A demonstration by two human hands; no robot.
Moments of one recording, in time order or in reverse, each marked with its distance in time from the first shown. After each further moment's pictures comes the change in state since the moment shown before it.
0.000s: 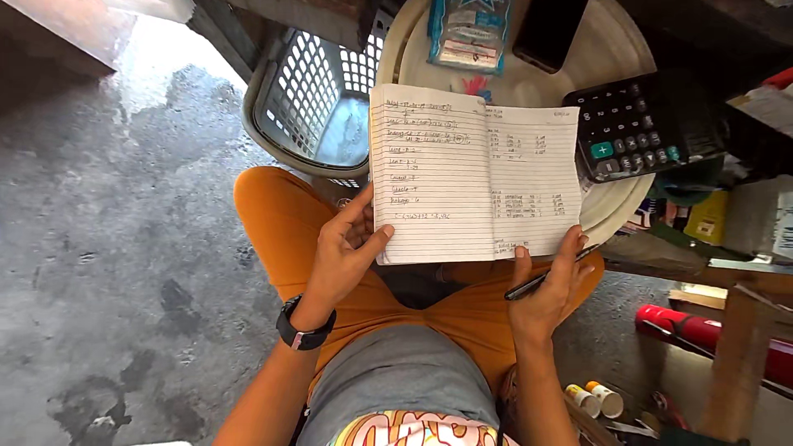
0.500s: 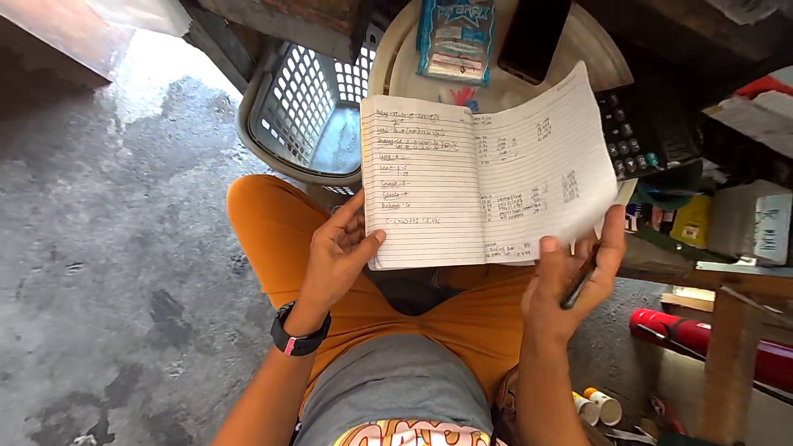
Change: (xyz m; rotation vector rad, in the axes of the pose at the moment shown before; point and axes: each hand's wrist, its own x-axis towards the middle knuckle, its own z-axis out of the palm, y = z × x) left_hand 0.001 0.000 0.003 -0.114 0.029 -0.037; right_hand 0.041 -0.019 -0.013 0.918 0.092 0.071
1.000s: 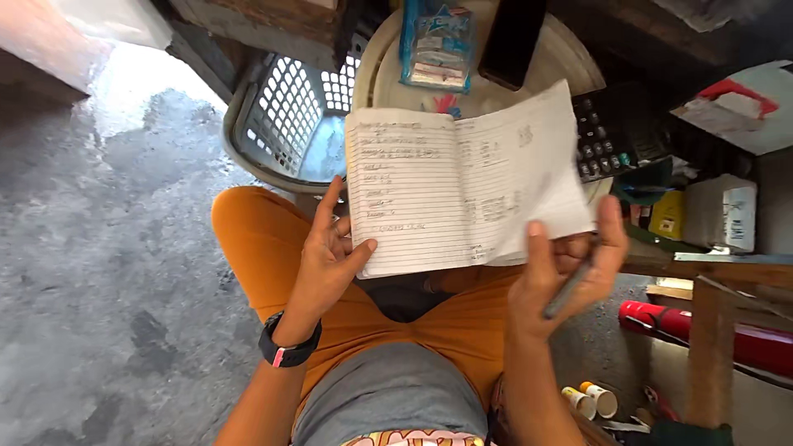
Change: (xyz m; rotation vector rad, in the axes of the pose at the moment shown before) left_hand 0.005 0.006 0.005 -0.076 -0.066 -0.033; right_hand 0.005 -0.022 0.018 -0.130 0.086 -0.151
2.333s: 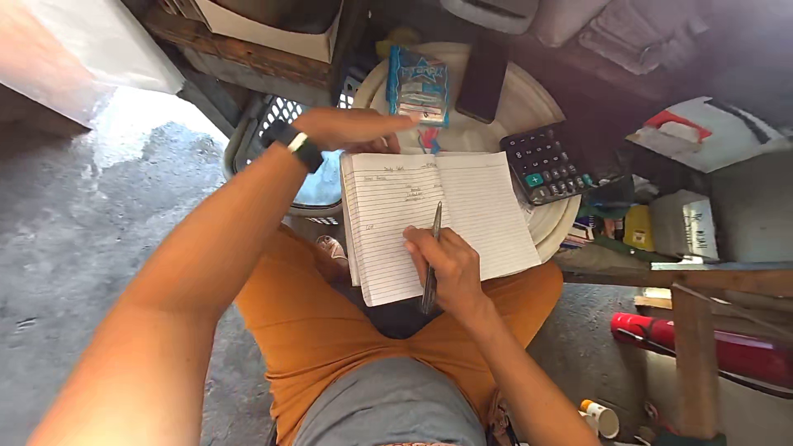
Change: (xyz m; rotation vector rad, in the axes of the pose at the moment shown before) left_hand 0.200 0.098 0.005 0.820 -0.574 -0.345; right_hand -0.009 0.023 0.050 -0.438 -0.567 -0.501
